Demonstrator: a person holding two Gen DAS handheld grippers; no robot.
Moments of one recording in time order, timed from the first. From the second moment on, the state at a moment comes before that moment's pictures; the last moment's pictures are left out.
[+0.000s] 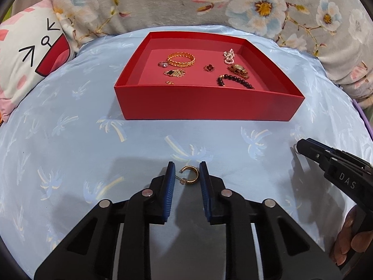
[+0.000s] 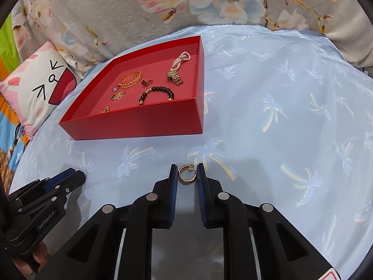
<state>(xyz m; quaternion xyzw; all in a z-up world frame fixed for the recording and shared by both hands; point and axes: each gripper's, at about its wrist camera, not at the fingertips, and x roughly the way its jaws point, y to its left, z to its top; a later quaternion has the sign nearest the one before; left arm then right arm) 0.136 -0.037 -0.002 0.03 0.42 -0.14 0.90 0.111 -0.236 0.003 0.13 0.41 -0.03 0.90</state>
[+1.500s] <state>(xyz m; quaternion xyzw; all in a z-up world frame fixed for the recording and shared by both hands) 0.296 -0.046 0.034 -0.02 0.43 -0.16 0.89 0.276 -0.157 0.032 0.08 0.44 0.08 0.89</state>
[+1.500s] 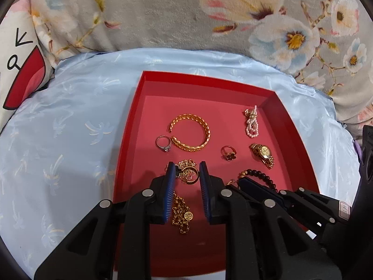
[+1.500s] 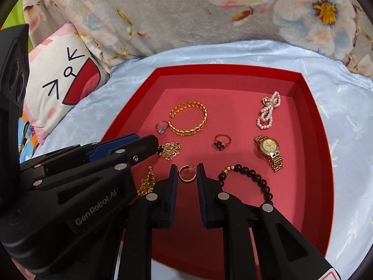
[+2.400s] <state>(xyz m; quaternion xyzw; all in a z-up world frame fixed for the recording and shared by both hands) 0.234 -0.015 0.060 -0.01 0.34 -0.11 0.93 0.205 -0.192 0.057 0.07 0.36 0.02 0.93</state>
